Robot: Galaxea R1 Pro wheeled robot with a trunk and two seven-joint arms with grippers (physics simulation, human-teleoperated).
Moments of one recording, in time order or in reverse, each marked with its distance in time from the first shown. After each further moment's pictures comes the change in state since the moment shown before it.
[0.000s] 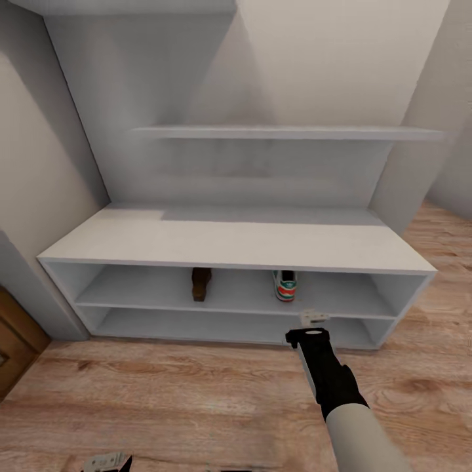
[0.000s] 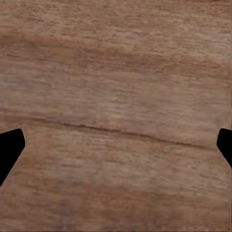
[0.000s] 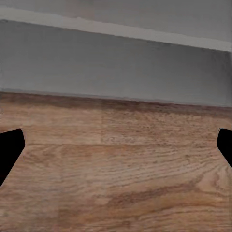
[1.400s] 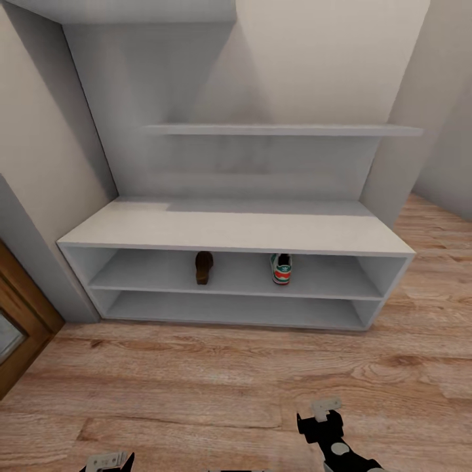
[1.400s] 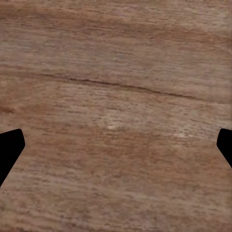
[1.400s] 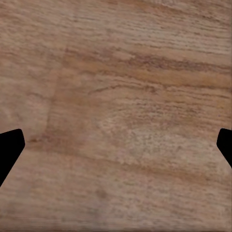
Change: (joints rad) left arm 0.001 -0.009 0.002 0.016 0.002 -0.086 0.001; right arm 0.059 -0.158 0.011 0.871 -0.002 -0.914 0.006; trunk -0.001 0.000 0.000
